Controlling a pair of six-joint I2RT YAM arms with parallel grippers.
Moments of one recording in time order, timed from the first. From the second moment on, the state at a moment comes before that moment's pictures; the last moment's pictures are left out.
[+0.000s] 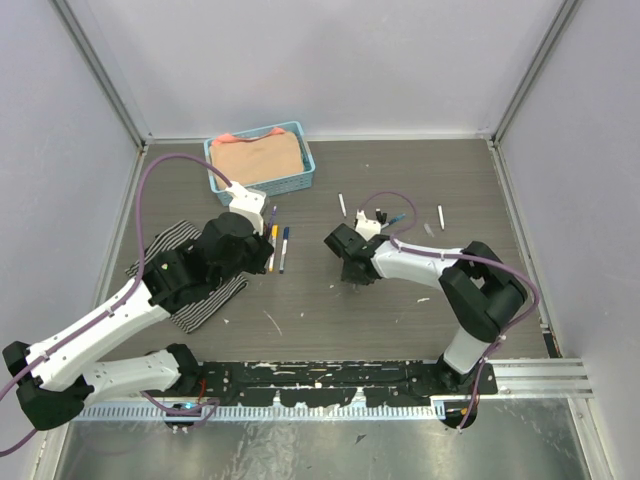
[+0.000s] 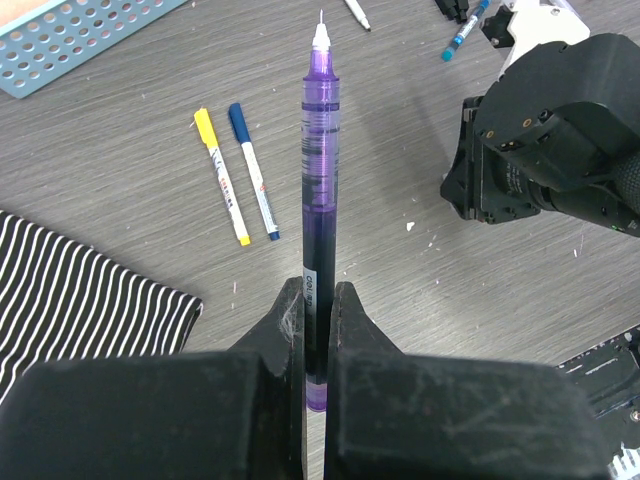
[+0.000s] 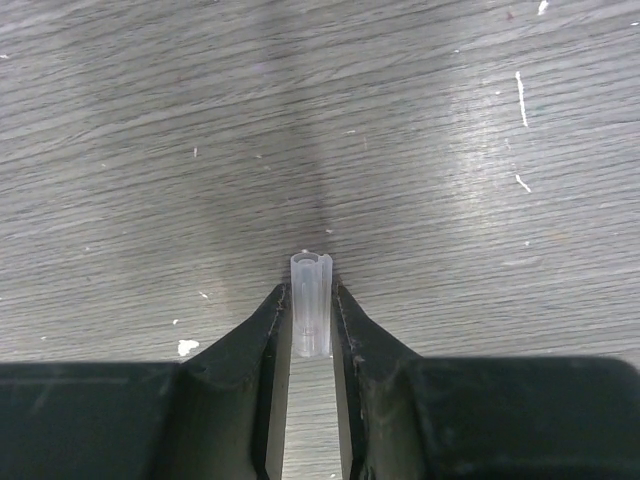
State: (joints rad) left arm -0.93 1.00 1.09 -0.68 -0.38 -0.39; right arm 0.78 1.68 0.96 -0.49 0.36 0.91
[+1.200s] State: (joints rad) left arm -0.93 1.04 1.09 -0.67 -0.36 -0.40; right arm 0.70 1.58 0.86 -0.47 0.27 0.78
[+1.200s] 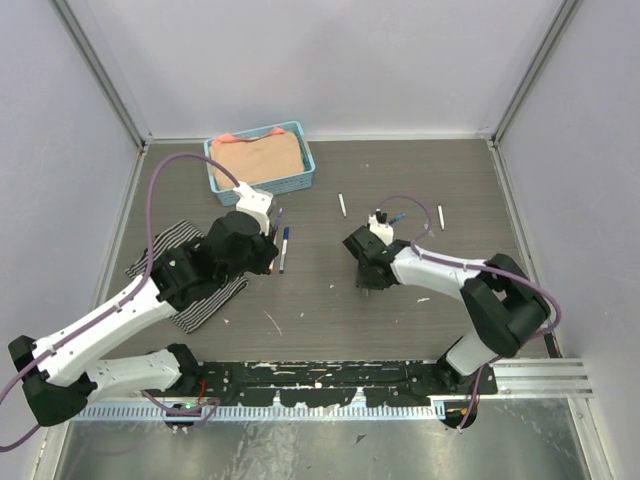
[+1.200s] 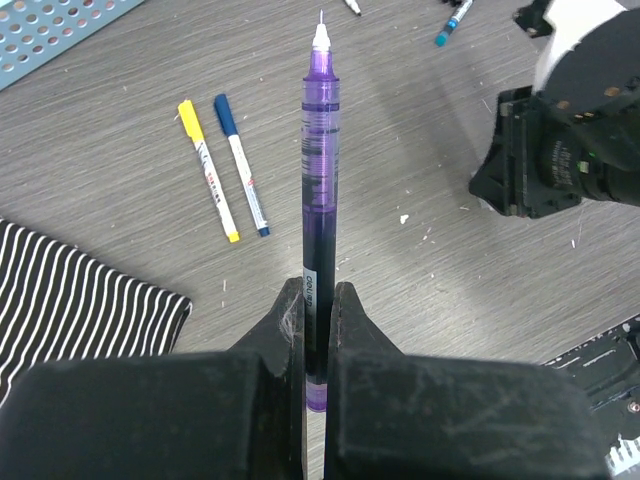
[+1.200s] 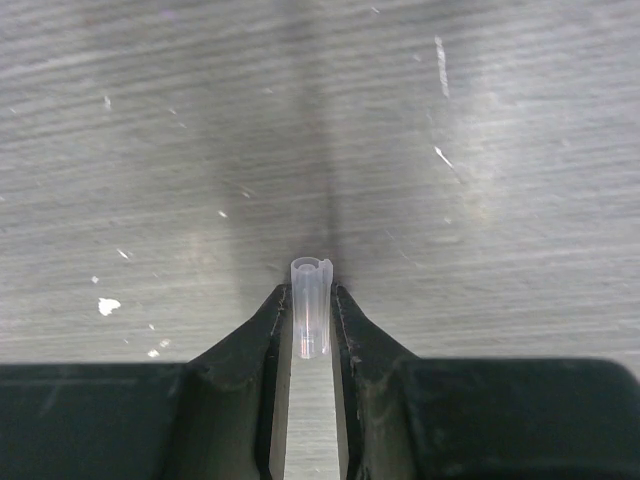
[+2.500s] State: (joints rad) left arm -1.23 1.04 0.96 -0.13 -0.19 -0.34; right arm 0.70 0.61 0.70 0.13 0.24 0.76
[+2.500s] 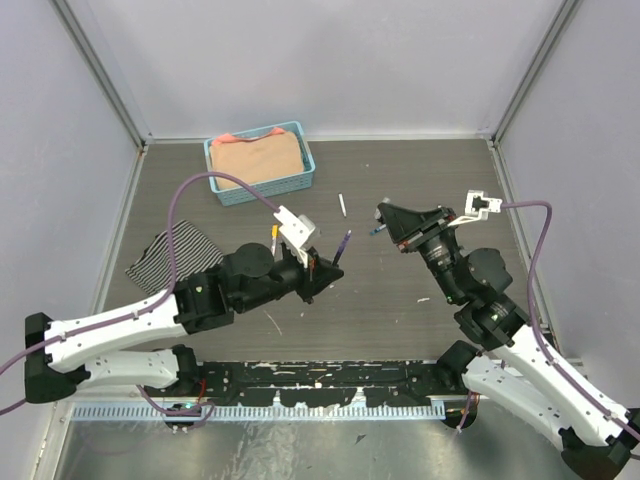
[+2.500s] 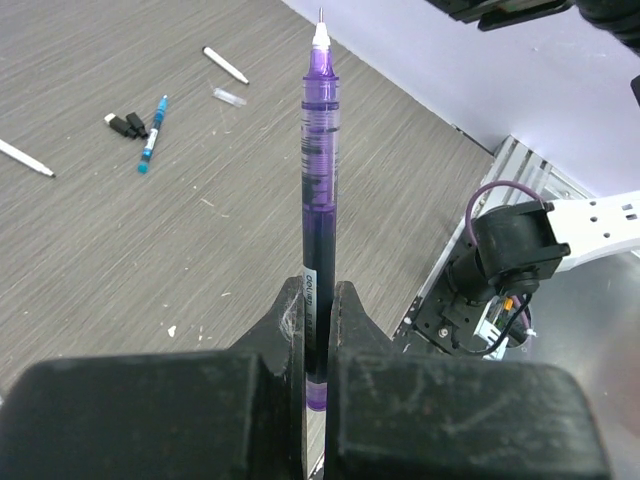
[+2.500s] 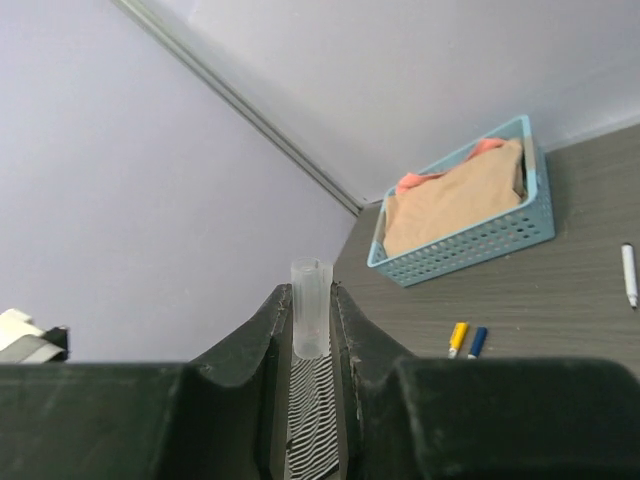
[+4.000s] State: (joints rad) left arm -1.23 1.12 1.00 -0.07 -0.14 -0.33; right arm 0.70 0.63 0.76 0.10 0.02 0.71
